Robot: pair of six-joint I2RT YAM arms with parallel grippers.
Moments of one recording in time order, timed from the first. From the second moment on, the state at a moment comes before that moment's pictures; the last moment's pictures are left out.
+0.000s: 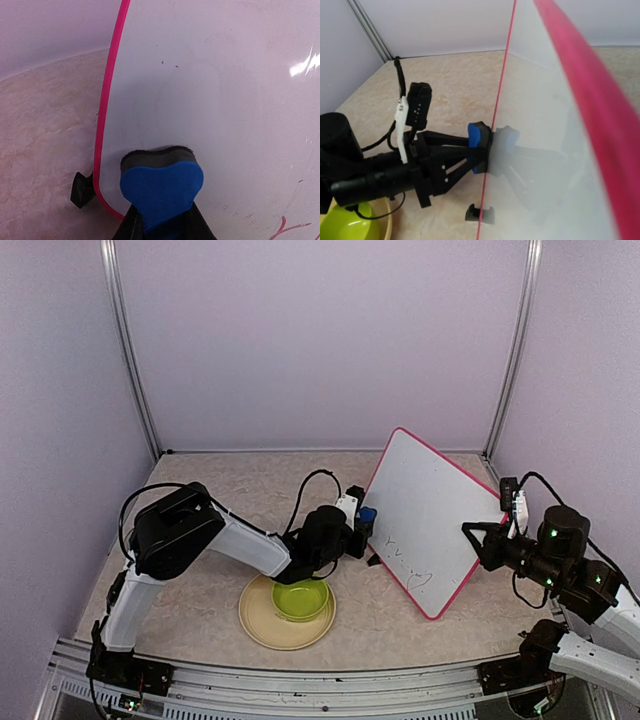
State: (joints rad) left arm -1.00 2.33 1.36 0.69 -0.29 -0.22; right arm 0.64 0.43 0.45 -0.27 0.07 0.33
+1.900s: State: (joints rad) left arm -1.04 2.24 1.36 0.73 -0.21 -0.26; right arm 0.64 0.43 0.43 -0.26 0.06 0.33
